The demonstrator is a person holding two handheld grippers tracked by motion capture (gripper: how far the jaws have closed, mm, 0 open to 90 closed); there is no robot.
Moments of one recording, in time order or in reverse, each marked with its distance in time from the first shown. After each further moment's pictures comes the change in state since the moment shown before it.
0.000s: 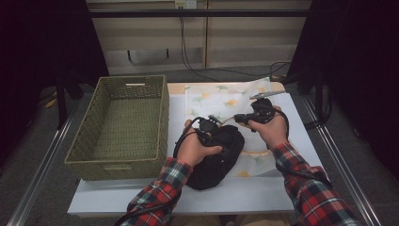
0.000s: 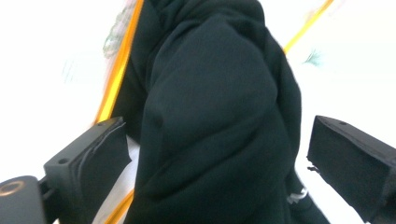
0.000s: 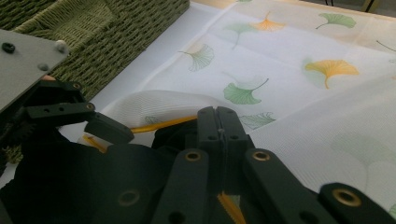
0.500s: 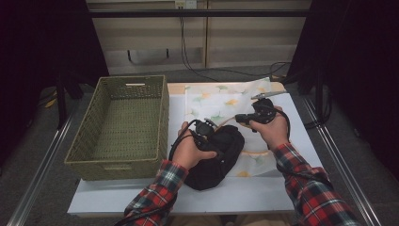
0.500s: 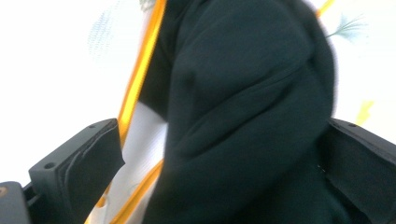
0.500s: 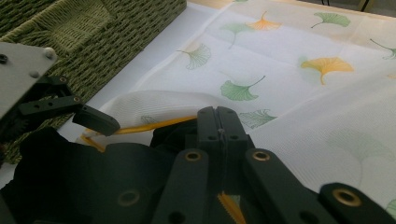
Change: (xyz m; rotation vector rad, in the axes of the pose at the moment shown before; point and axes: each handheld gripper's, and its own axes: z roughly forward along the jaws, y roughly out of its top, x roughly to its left) left arm 0.005 -0.012 0.000 0.019 0.054 0.020; right arm 0.000 -0.001 -0.003 -0.002 -0.007 0.004
